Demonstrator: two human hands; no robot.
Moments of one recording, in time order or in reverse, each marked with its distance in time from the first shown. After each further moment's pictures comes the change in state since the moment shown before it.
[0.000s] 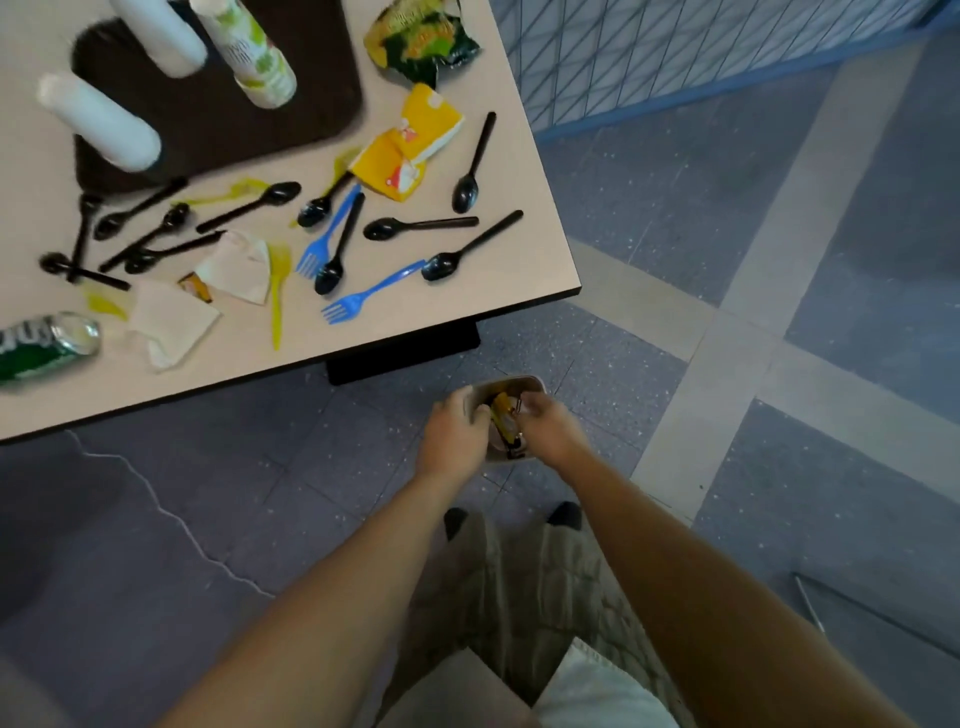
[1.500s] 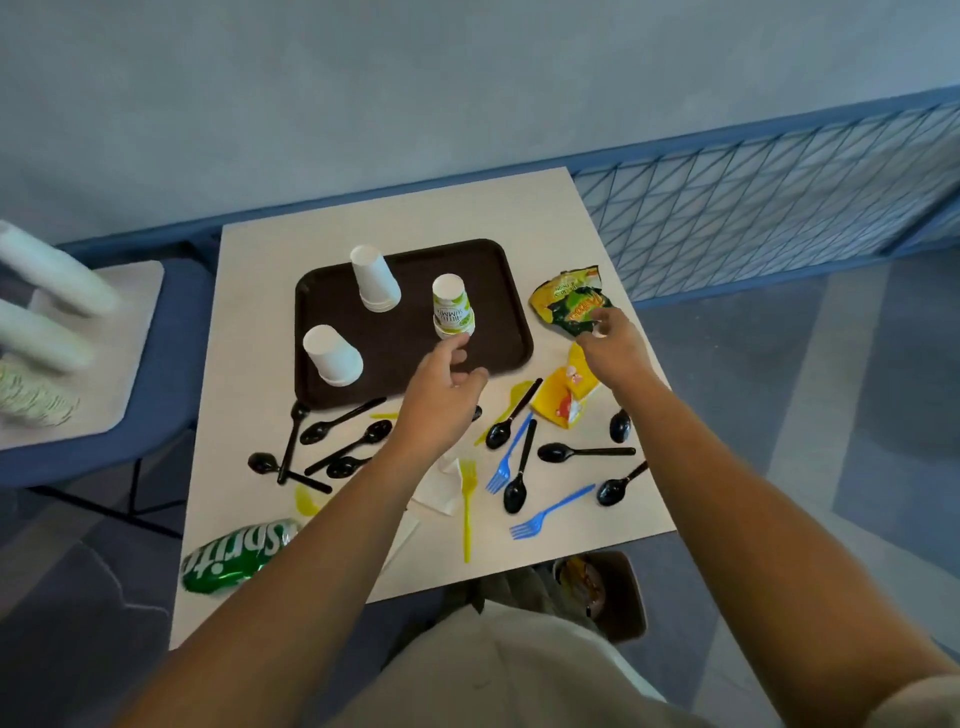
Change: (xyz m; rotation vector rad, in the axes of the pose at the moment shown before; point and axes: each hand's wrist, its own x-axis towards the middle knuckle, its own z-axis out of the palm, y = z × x) left_hand 0.099 0.114 -0.394 -0.293 0.146 0.411; right_hand 0.051 -0.406 -0.072 0.137 0.502 -0.355
